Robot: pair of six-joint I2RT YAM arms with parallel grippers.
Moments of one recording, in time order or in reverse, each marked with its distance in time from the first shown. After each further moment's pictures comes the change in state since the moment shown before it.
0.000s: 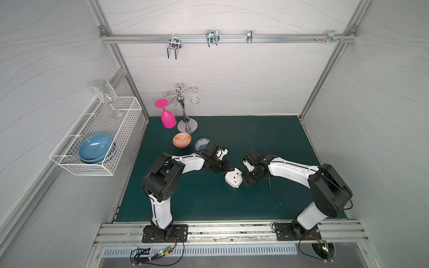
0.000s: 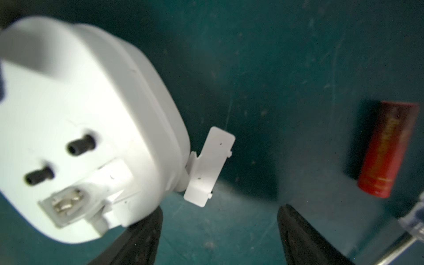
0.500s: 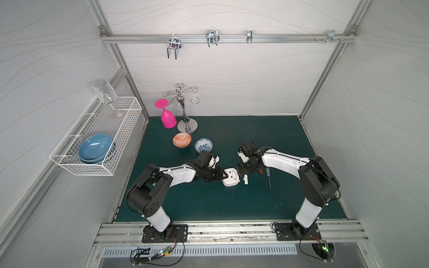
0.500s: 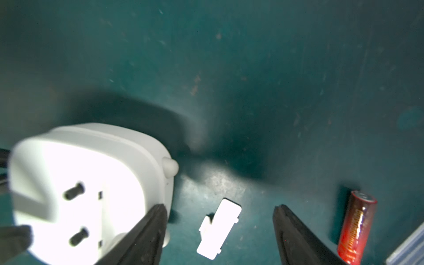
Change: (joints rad) left arm -0.002 -0.226 -0.254 0.061 -0.099 -0.113; right arm -0.013 0.112 0.182 0.002 0.003 -0.036
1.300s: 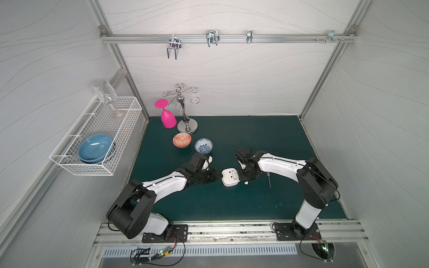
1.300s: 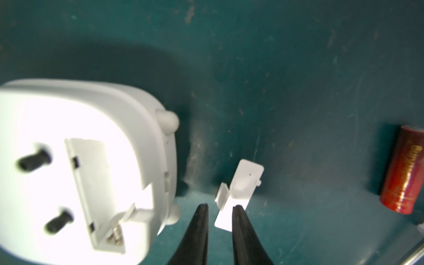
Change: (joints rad) left arm 0.023 -0.203 -0.111 -0.013 -0.087 -0.031; right arm 0.099 0.020 -0.028 -0.078 0.077 0.190
